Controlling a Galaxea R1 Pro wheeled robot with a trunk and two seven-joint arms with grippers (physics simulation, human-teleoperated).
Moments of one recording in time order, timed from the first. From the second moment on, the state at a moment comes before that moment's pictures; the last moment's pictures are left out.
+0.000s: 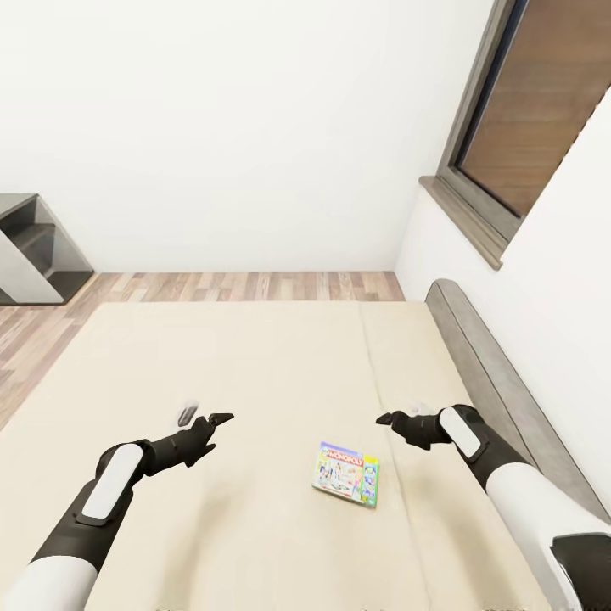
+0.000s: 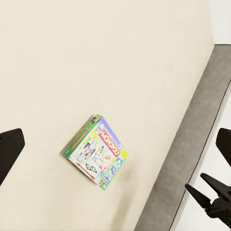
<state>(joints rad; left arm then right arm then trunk) -0.53 0.14 0.07 -1.04 1.13 0.80 0.05 -0.88 -0.17 0.15 -0.51 -0.77 0.77 0.04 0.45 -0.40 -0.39</state>
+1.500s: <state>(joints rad) -0.53 0.11 0.06 -1.04 1.13 0.80 0.05 -1.04 -0.17 0.15 -0.44 -0.78 0.74 0.04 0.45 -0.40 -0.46</state>
